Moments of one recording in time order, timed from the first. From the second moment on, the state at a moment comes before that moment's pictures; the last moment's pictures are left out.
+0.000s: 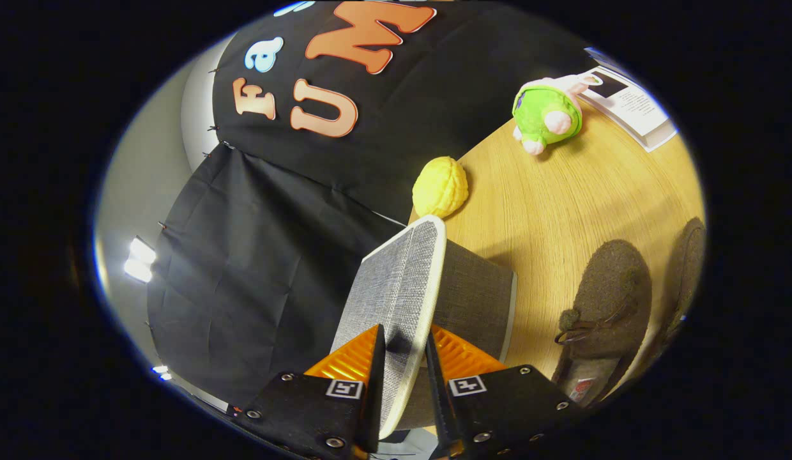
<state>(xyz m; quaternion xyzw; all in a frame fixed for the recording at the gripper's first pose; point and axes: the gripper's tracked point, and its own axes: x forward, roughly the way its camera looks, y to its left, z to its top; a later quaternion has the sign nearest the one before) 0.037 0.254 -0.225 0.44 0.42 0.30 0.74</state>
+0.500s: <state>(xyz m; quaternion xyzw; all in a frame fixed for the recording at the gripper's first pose) 0.031 0.268 -0.162 0.44 0.41 0.30 0.74</state>
